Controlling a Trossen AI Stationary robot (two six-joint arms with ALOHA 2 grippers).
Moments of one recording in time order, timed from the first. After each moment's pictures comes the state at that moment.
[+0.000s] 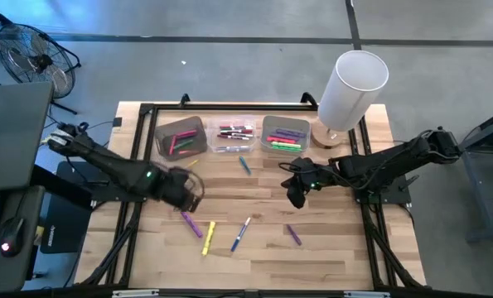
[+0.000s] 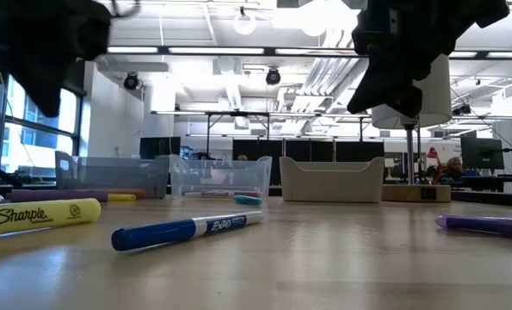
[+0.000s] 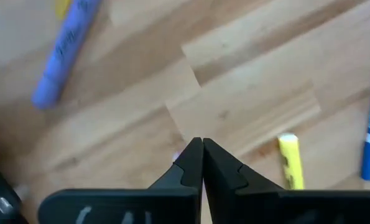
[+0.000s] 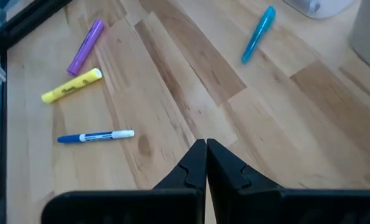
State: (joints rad) left arm -0.40 1.23 0.93 -1.04 -0.20 -1.50; right arm 0.16 1.24 0.71 -0.21 0.18 0.72
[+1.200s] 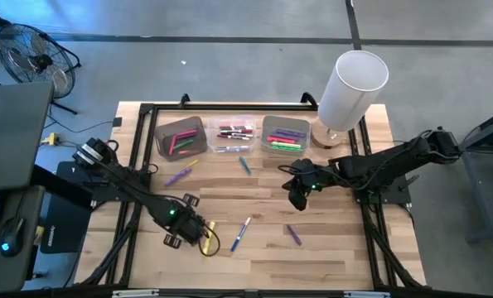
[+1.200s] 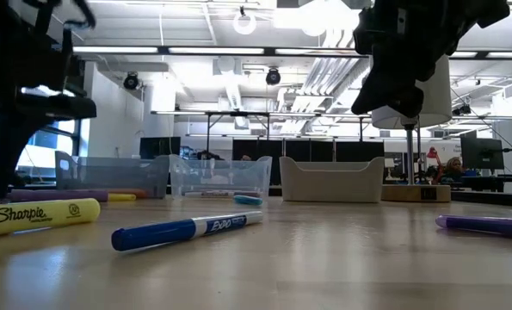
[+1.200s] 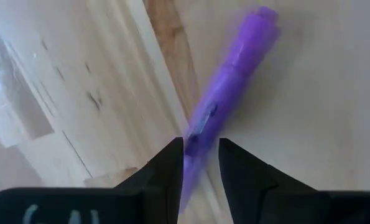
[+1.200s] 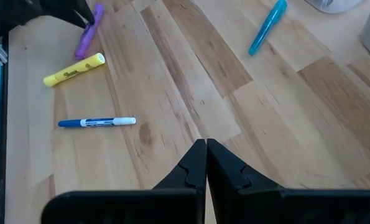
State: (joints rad) left arm -0.61 1.61 0.93 -0.81 -0.11 -0.26; right arm 0.17 1.24 0.71 -0.22 0.15 0.67
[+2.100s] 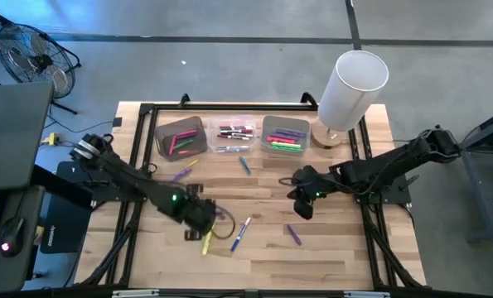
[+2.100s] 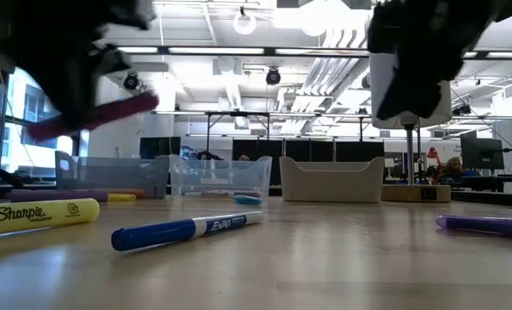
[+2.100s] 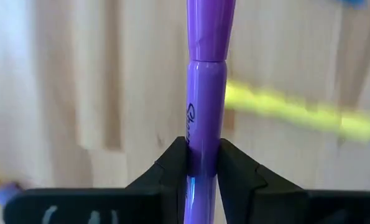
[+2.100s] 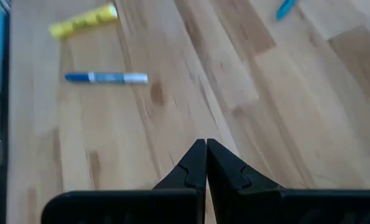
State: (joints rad) left arm -0.50 1.56 1.11 -0.89 -0.22 -0.50; right arm 0.24 1.23 0.71 -0.29 0.11 0.65
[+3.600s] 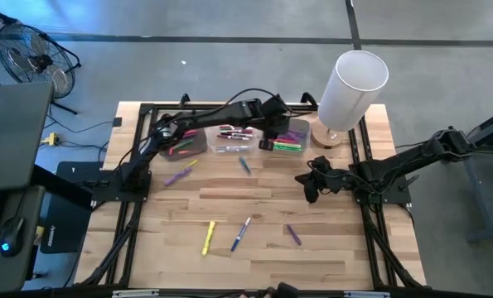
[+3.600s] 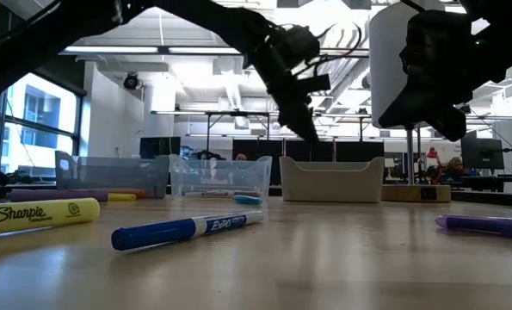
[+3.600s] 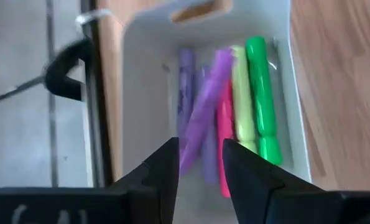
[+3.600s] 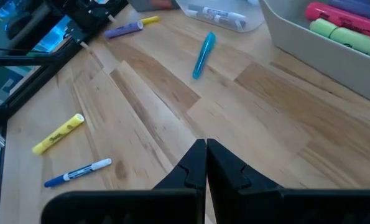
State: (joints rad) left arm 0.33 2.27 2.09 -0.66 -0.06 0.66; right arm 0.24 0.96 0.37 -0.02 0.44 0.92
